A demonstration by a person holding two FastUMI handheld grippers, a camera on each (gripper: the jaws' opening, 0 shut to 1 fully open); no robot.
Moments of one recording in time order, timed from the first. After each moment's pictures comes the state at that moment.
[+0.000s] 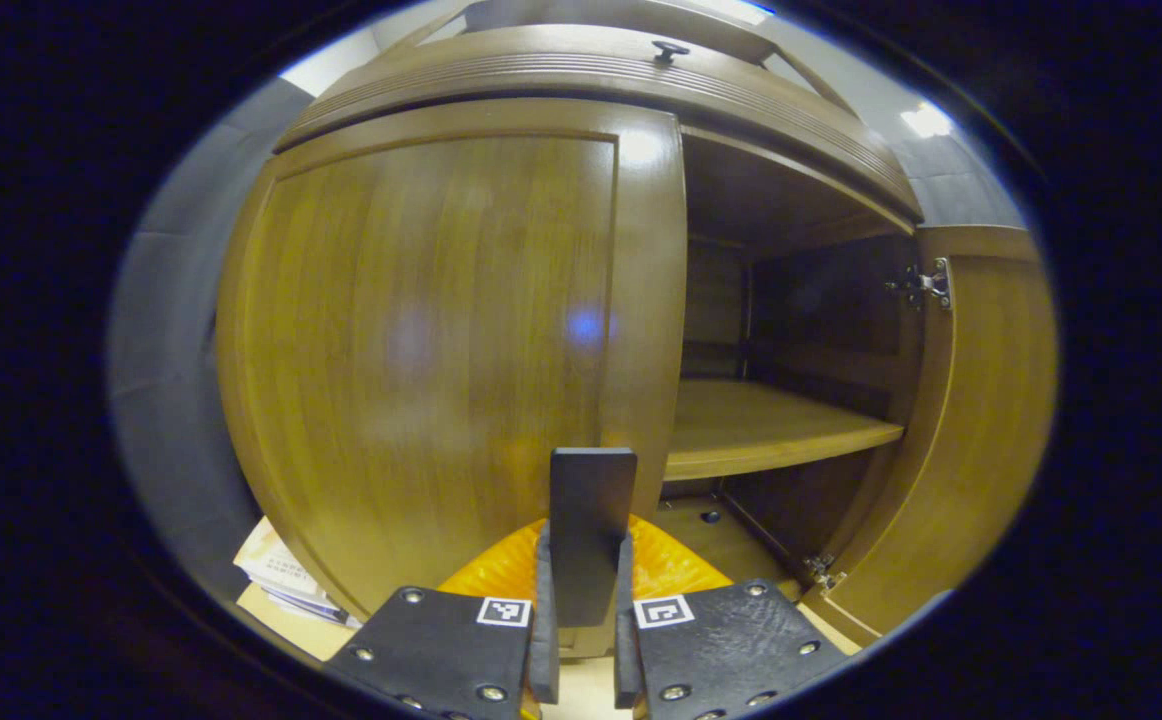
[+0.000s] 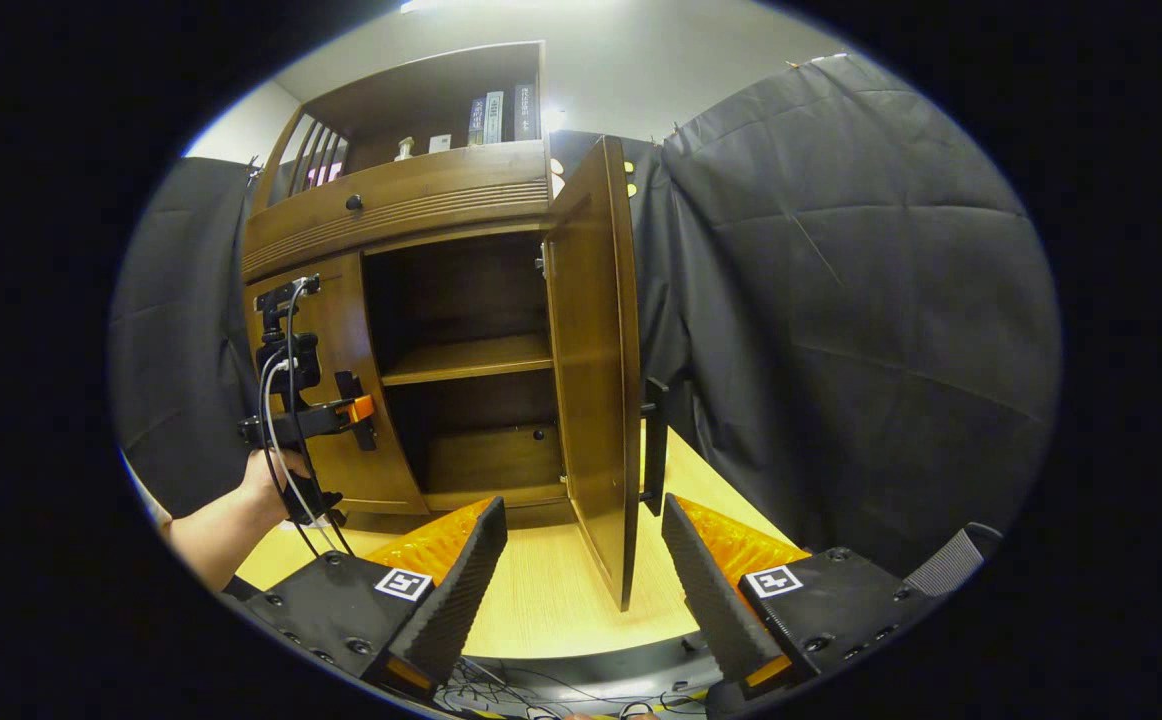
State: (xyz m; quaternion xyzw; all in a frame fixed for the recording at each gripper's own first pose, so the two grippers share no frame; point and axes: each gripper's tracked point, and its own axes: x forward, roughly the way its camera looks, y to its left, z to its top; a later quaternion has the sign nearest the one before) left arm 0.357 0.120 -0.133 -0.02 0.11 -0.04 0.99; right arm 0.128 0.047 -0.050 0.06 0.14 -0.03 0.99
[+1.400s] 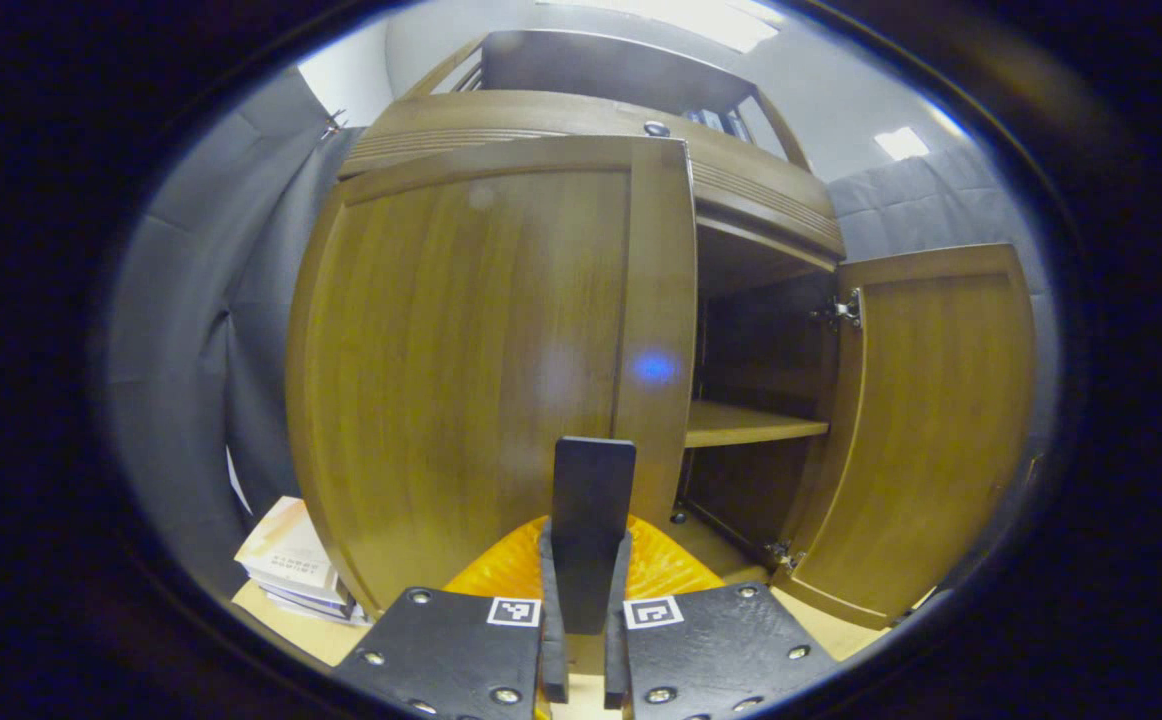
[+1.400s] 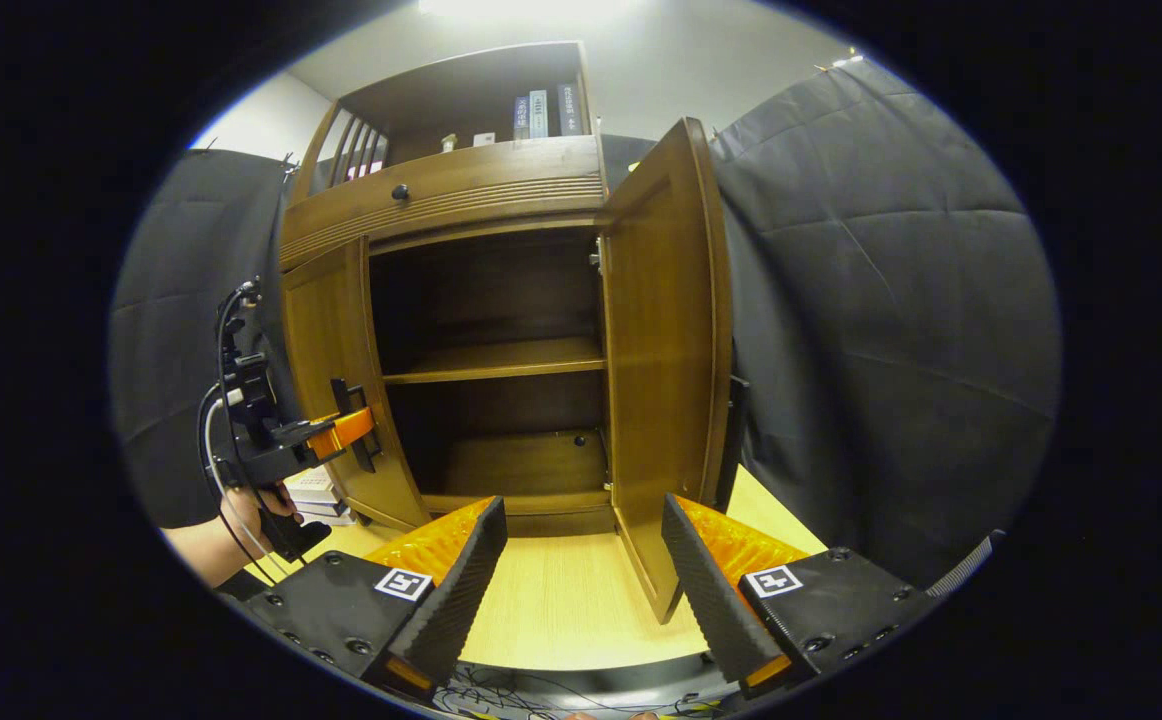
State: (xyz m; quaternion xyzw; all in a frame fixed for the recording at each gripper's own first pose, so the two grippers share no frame) left arm 0.339 0.123 -0.110 -0.03 0.05 -0.09 0.99; right arm 0.147 0.087 -0.057 0.05 0.12 0.03 0.99
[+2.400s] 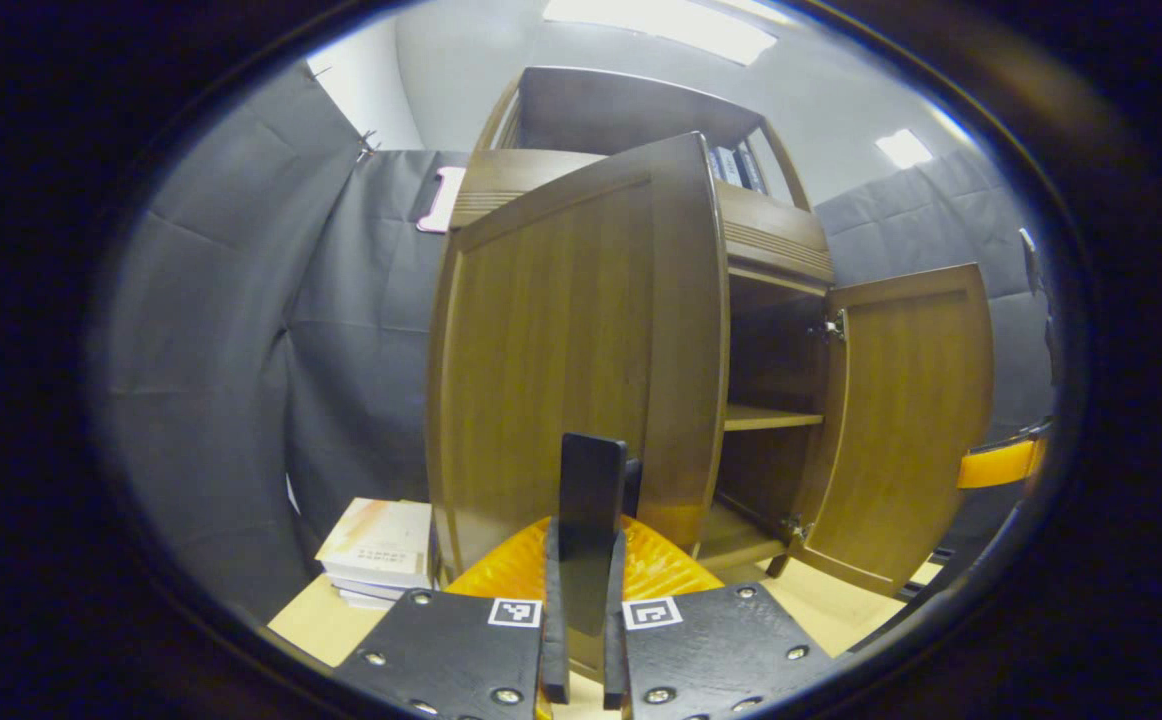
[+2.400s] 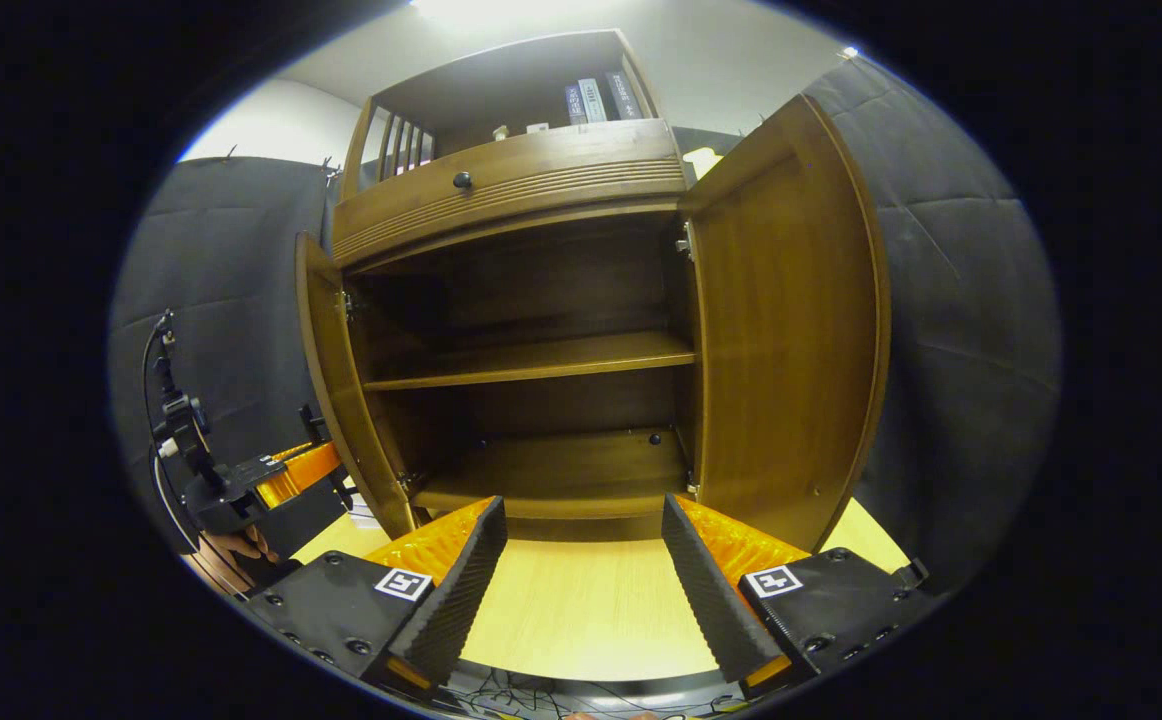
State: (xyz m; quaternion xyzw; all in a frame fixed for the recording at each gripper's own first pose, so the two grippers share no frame) left arm 0.313 0.157 -0.095 -0.03 0.04 -0.05 1.00; right arm 0.171 0.162 -0.058 0.07 0.12 0.12 0.98
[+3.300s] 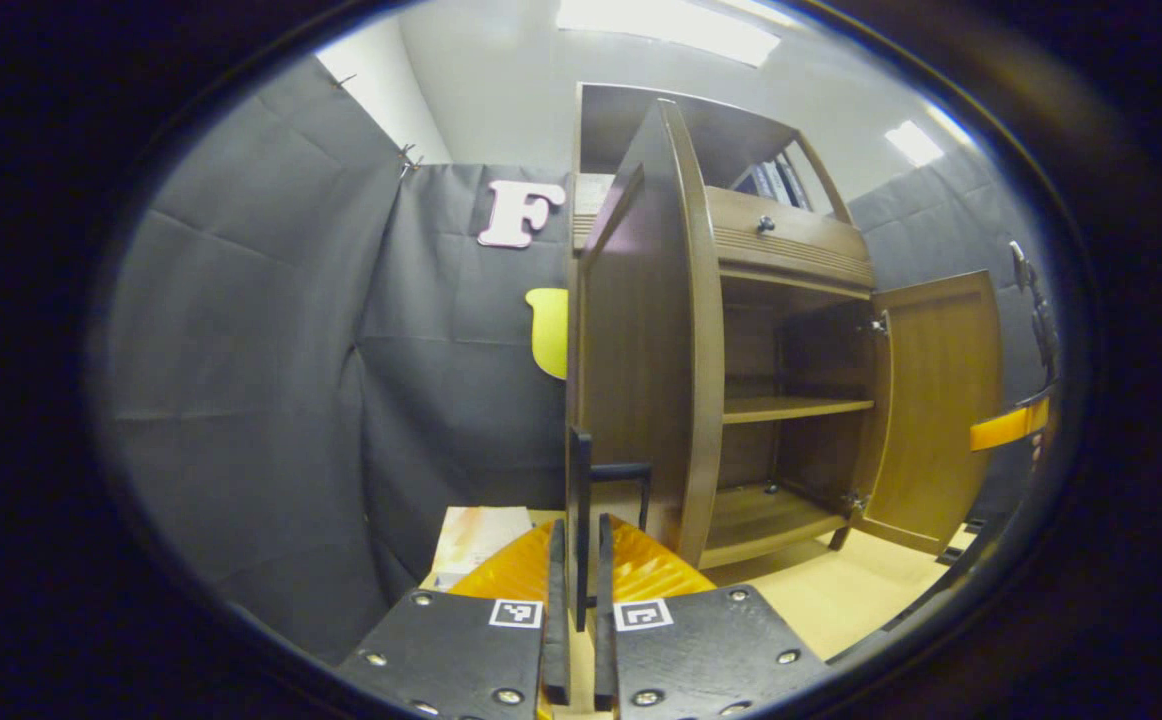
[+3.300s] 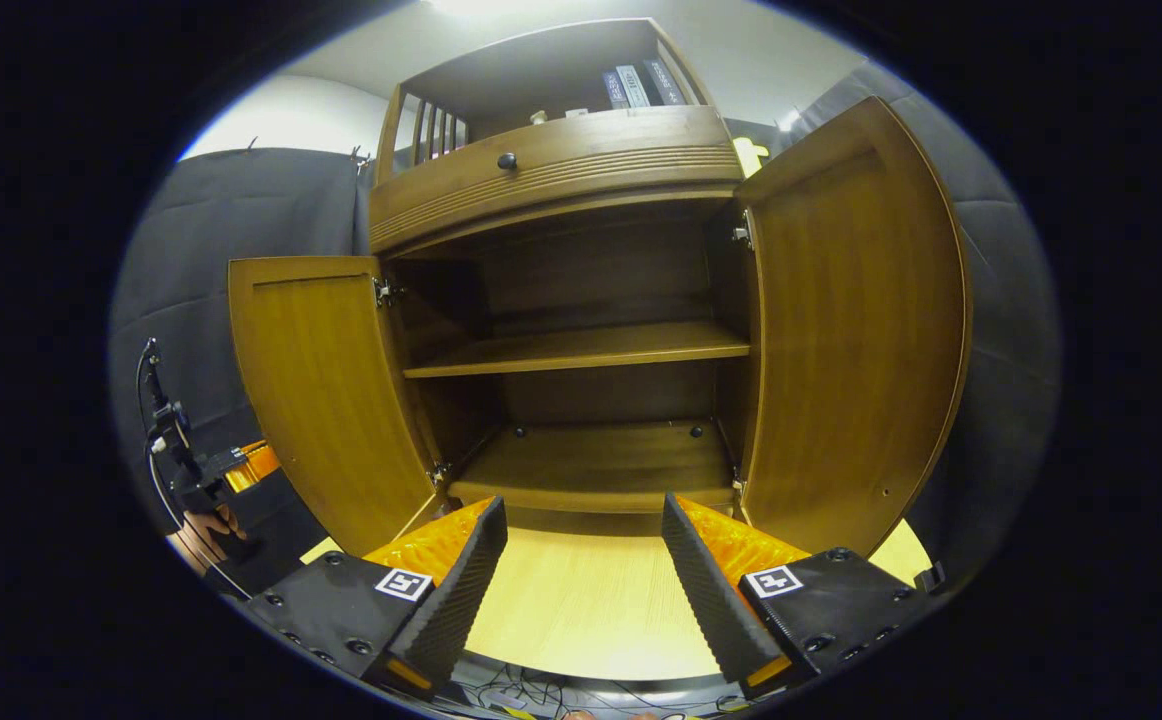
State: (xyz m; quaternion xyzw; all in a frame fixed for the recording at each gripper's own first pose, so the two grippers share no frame) left arm 0.257 0.306 -0.090 0.00 0.03 -0.01 1.00; right arm 0.175 0.198 -0.062 0.05 0.14 0.17 0.97
